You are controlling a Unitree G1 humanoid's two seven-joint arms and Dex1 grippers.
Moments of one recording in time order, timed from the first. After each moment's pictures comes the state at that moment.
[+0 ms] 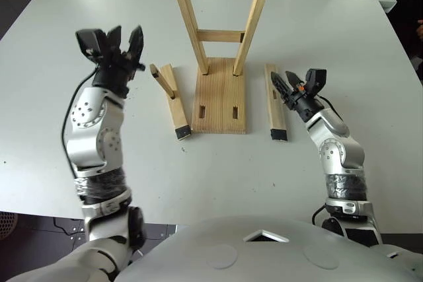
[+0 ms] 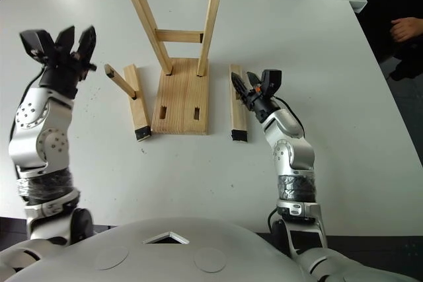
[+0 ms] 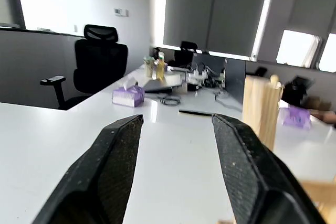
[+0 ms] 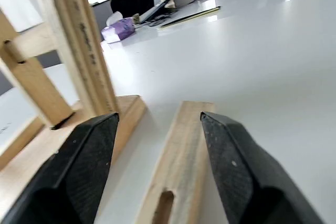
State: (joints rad) left arm -0.25 0.12 0.29 -0.48 -0.37 0.52 0.01; right arm -0.17 -0.15 -0.09 0.05 0.38 0.40 0.25
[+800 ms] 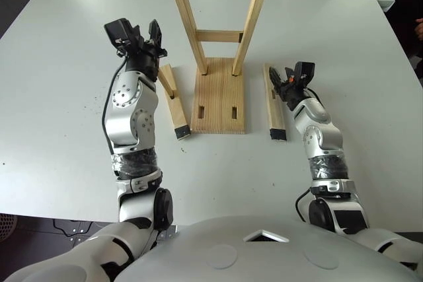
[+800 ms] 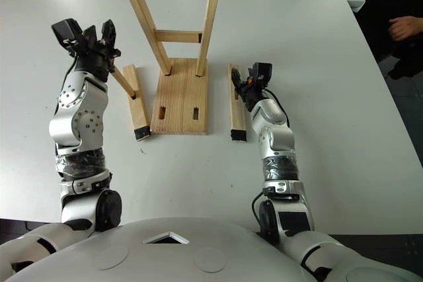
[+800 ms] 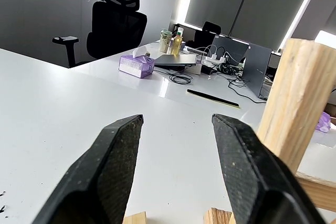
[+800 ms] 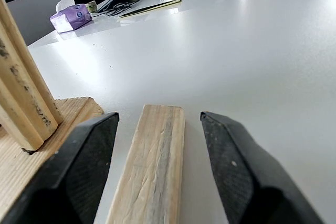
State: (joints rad) left arm -0.30 0.04 0.23 -0.24 -0.32 0.46 0.08; right arm -0.28 -0.06 -0.09 0.25 0.27 0.27 0.17
